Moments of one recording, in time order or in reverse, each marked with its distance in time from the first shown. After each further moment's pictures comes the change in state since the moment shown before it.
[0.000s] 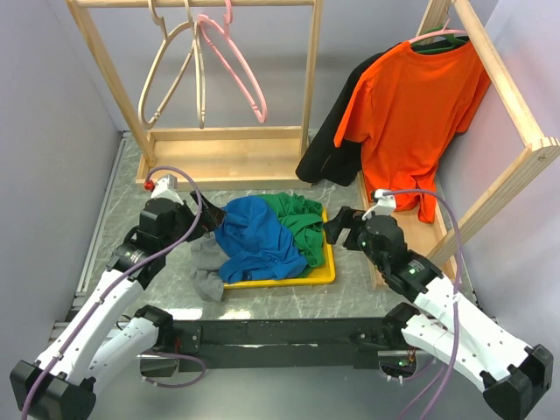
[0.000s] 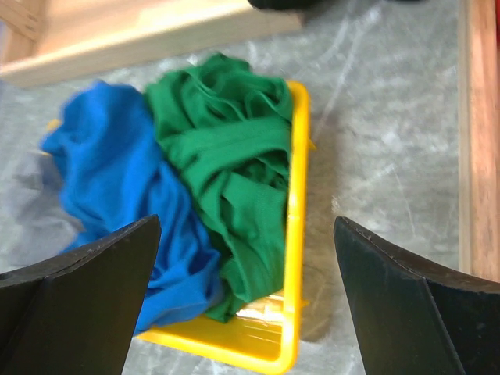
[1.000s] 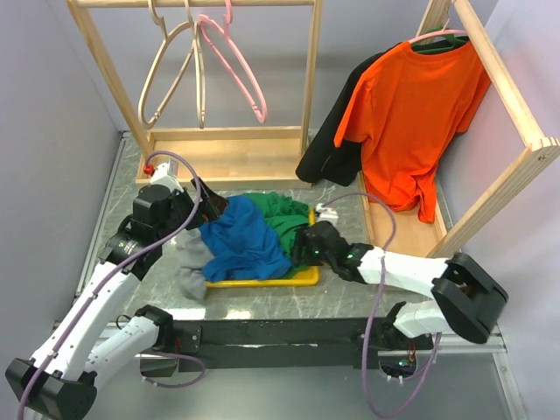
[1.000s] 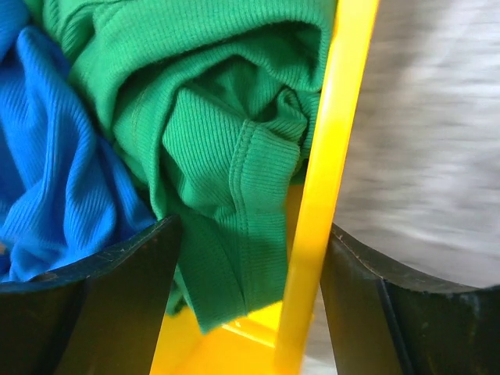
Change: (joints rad) left arm -0.003 0.054 0.155 -0.036 0.062 0.055; right arm 0.206 0.597 -0.042 0.296 -0.041 0.135
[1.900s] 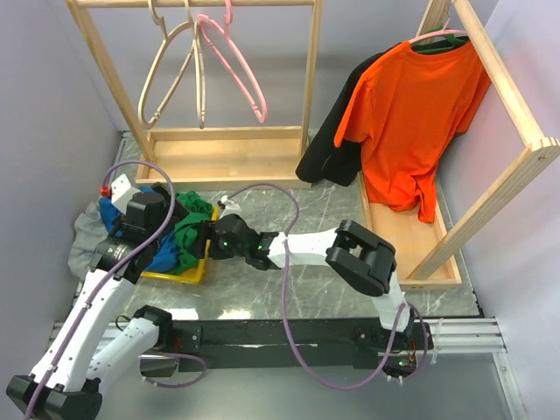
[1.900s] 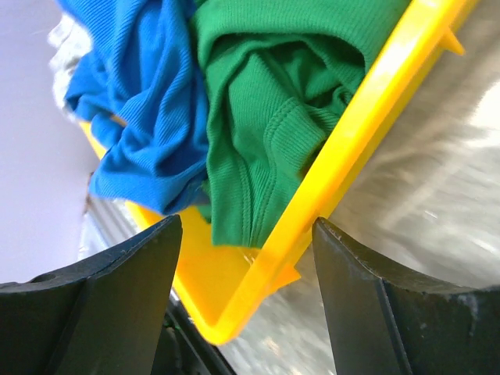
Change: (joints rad) left arm 0.069 -0.053 0.029 -0.286 -0.500 -0.151; right arm 0.295 0.716 0.731 0.256 -0.135 0.216
